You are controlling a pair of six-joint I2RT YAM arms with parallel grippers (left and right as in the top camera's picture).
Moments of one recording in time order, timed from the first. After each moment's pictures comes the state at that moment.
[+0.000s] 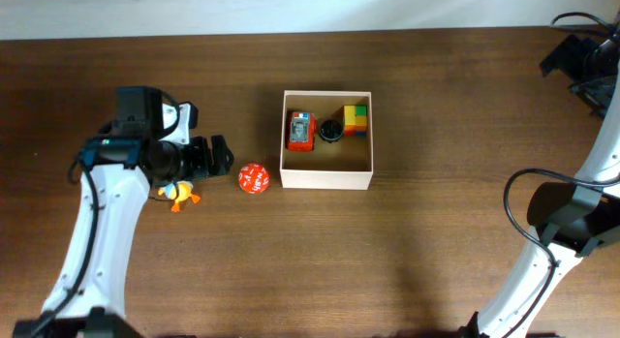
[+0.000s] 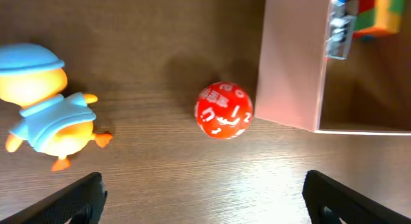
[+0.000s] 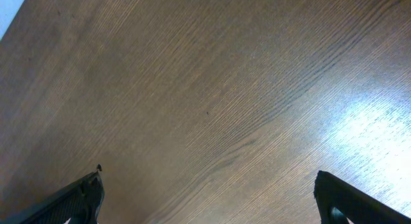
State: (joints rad) left arm 0.03 1.52 1.28 -0.96 0.29 -0.12; right arm -0.40 2.28 2.71 -1.69 0.01 0.44
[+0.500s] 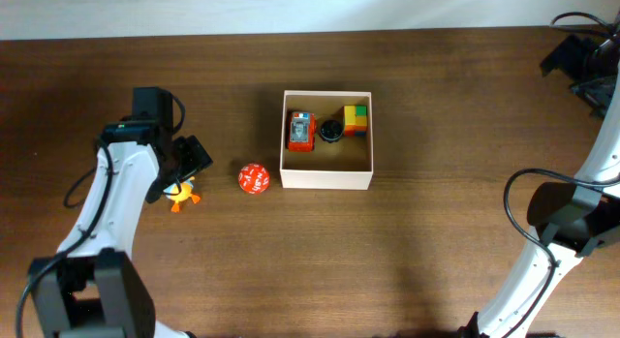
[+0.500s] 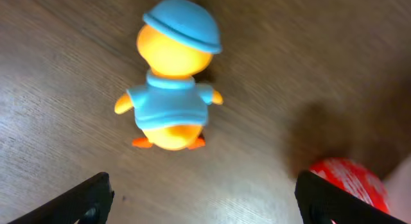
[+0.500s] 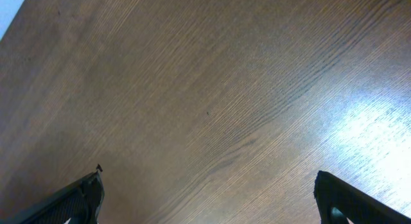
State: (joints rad) left arm 0.04 1.70 1.28 -0.95 -0.08 -0.57; right arm -0.40 2.28 2.71 -1.69 0.01 0.45
